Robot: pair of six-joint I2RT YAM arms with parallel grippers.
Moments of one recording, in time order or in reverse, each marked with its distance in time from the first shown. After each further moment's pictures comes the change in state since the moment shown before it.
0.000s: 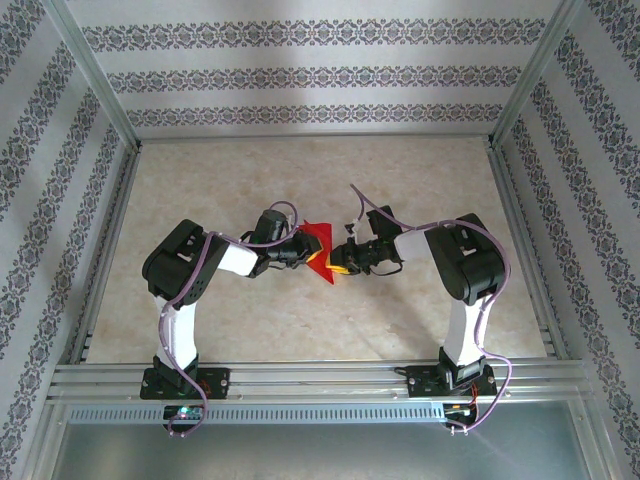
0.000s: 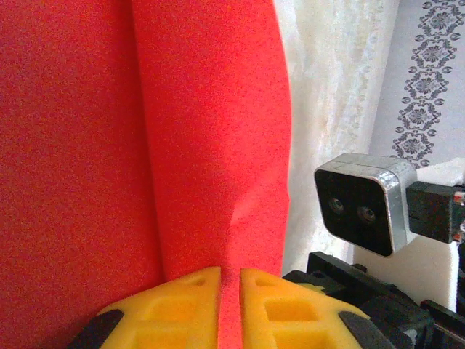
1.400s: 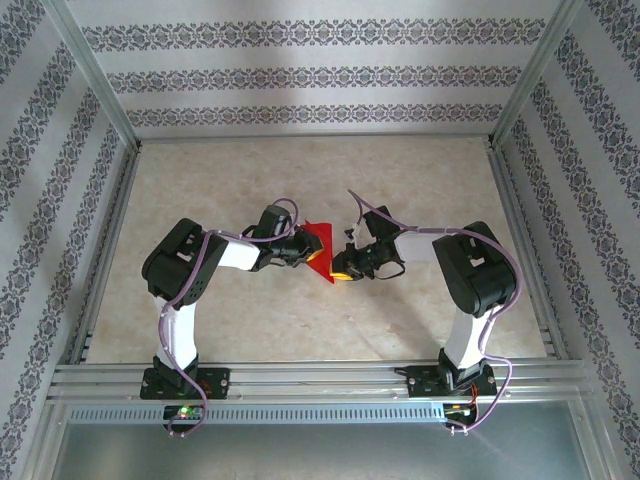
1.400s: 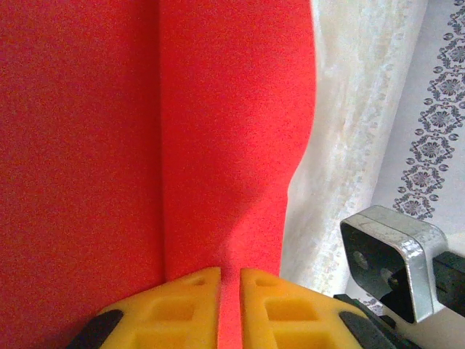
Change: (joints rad) left arm 0.000 -0.001 0.061 -0.138 0.002 0.008; right arm 0.047 -0.093 0.006 -0.217 0.103 -0.053
